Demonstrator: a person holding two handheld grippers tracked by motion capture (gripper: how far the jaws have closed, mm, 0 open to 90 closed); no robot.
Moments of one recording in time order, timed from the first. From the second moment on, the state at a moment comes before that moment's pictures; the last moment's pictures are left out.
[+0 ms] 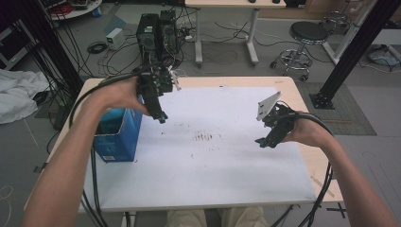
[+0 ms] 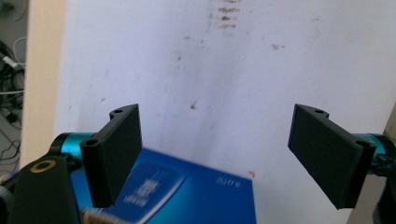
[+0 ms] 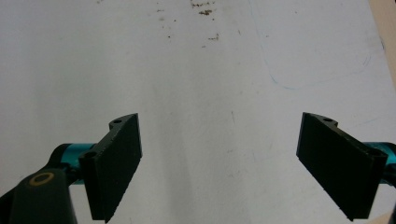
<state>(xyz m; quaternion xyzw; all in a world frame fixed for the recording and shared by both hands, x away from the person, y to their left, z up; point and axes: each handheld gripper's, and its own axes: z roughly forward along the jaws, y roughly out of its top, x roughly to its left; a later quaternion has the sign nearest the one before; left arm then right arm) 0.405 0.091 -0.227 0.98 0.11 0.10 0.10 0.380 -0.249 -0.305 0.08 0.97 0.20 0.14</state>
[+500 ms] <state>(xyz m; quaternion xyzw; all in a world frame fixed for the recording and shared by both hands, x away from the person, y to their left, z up) 0.402 0.043 -0.288 0.99 0.08 0.05 0.09 0.385 -0.247 -0.300 0.09 0.97 0.19 0.14</state>
